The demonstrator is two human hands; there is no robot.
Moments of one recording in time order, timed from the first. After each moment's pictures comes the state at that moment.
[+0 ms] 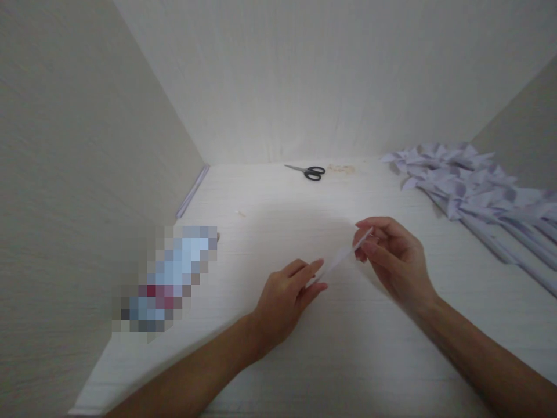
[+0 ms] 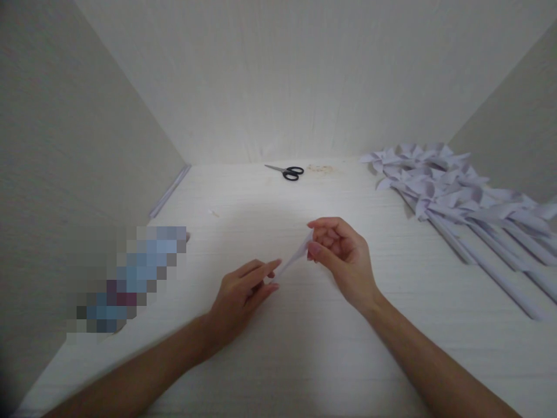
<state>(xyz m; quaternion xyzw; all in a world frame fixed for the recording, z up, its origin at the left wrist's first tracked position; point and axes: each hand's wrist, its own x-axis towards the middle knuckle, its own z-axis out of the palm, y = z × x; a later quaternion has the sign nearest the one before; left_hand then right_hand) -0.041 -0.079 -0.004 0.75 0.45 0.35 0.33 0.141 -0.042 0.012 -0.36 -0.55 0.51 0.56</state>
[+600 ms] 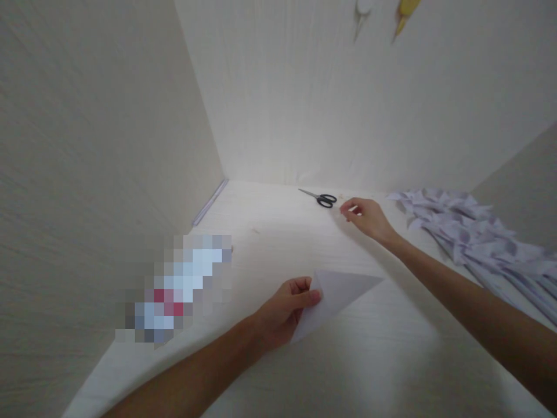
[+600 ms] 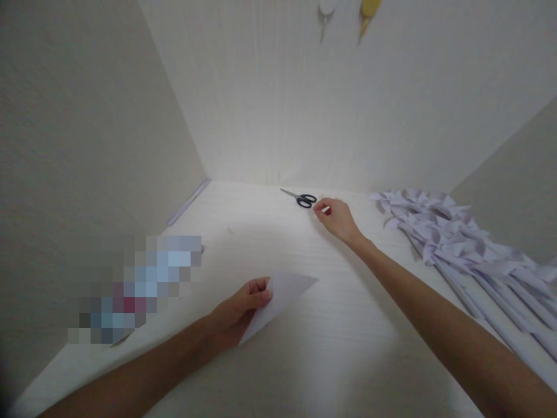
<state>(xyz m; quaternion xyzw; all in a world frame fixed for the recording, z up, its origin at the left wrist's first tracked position) -0.046 -0.063 0.000 0.19 0.31 0.41 0.84 0.136 0.100 0.030 -0.56 -0.77 0.15 0.27</state>
